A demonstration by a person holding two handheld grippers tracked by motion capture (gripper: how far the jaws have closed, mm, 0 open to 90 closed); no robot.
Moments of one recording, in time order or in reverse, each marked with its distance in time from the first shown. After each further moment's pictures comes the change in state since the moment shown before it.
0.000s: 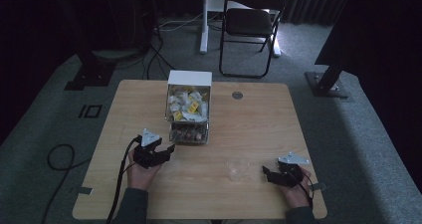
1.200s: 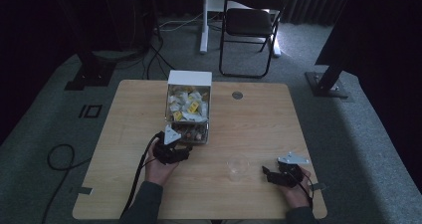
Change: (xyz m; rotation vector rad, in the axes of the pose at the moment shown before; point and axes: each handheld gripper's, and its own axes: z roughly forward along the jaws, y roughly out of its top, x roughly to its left) left arm -0.041 0.021 0.033 -0.010 -0.049 0.120; right arm 0.000 0.000 0.000 -0.001 0.002 -0.006
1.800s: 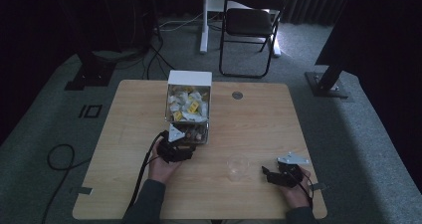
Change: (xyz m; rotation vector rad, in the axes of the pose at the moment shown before) left arm 0.001 -0.001 0.013 0.041 -0.039 -0.017; right arm 0.000 0.000 0.000 0.001 0.004 -0.003
